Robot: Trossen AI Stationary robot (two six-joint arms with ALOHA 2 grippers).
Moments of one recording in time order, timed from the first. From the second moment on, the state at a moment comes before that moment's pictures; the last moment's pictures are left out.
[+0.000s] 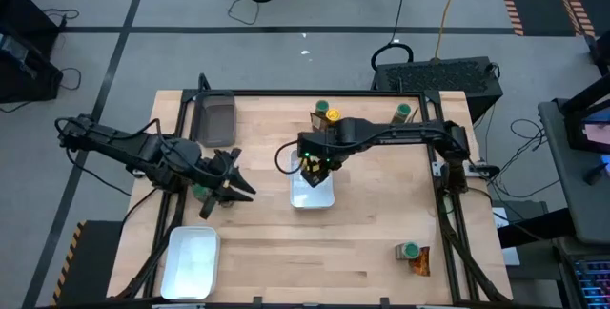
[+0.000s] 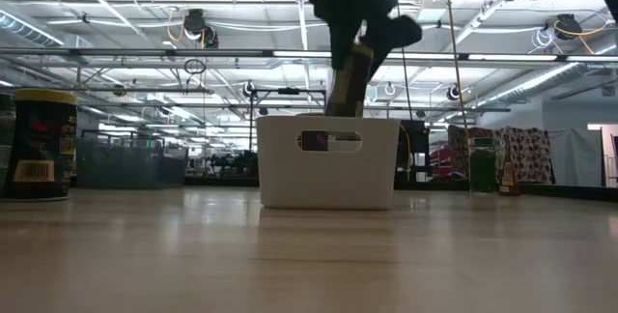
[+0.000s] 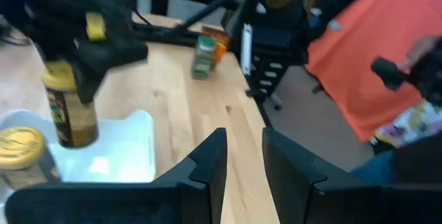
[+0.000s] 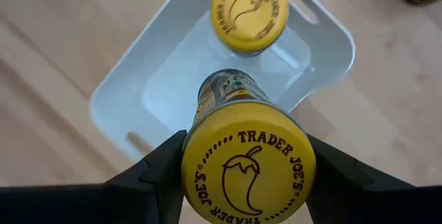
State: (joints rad) left arm -0.27 0.91 0.90 -0.32 0.09 -0.28; right arm -0.02 1.95 1.86 -1.25 0.03 0.79
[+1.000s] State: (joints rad) left arm -0.14 0.91 0.90 -0.29 0.00 -0.39; right arm -0.07 1.98 1.81 -1.18 0.18 0.28
